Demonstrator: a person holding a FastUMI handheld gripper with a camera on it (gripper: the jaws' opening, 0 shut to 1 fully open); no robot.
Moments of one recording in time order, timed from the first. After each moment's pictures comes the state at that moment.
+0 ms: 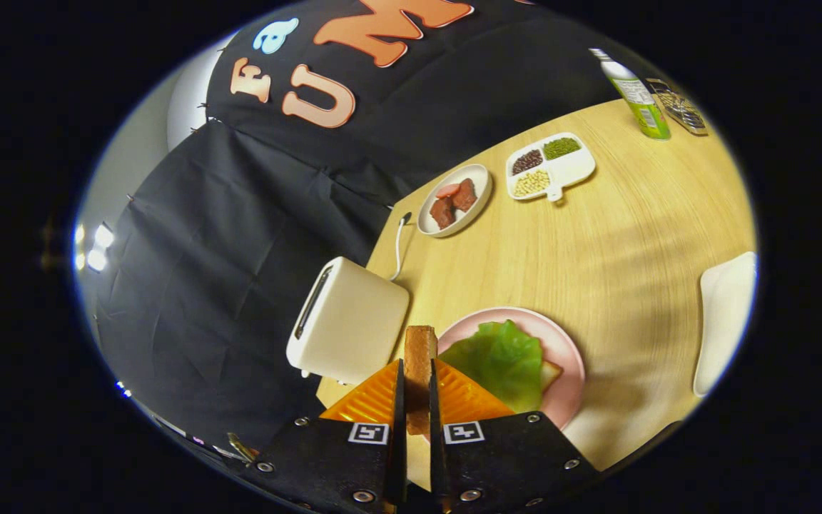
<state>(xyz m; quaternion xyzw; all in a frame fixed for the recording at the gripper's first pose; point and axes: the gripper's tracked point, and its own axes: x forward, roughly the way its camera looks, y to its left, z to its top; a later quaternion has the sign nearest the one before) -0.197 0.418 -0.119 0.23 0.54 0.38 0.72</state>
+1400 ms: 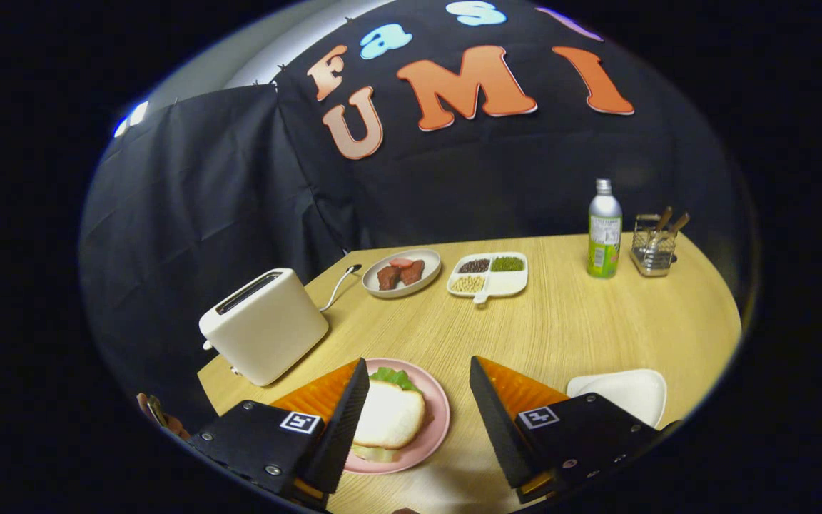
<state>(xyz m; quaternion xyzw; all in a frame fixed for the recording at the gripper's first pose) -0.137 0.346 -0.080 0.03 0.29 0.33 0.90</state>
